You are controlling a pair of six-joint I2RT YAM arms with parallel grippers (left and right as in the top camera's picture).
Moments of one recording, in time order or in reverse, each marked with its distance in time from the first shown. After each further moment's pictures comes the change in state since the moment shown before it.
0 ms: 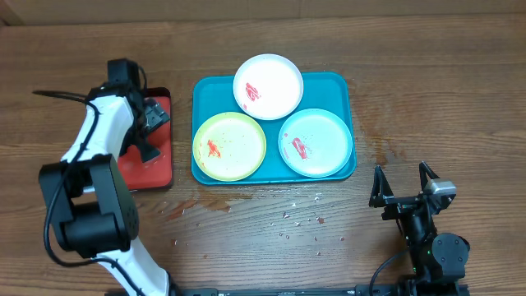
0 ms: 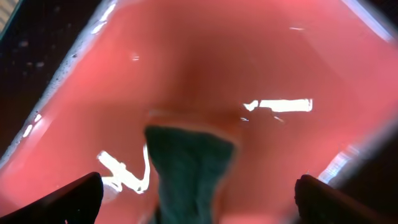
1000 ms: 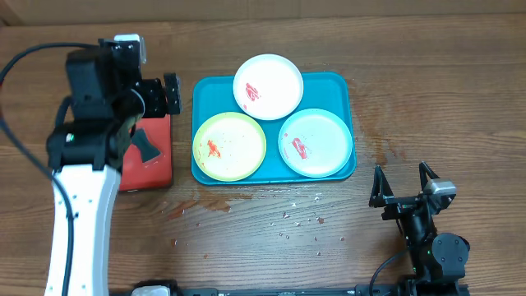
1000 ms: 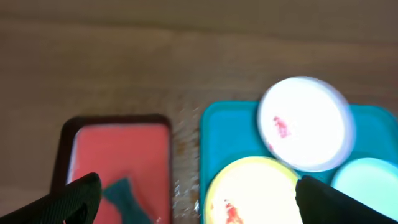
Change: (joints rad) left arm -0.136 -0.600 -0.001 0.040 0.243 0.530; right arm 0.000 0.000 0.000 0.000 0.000 0.000
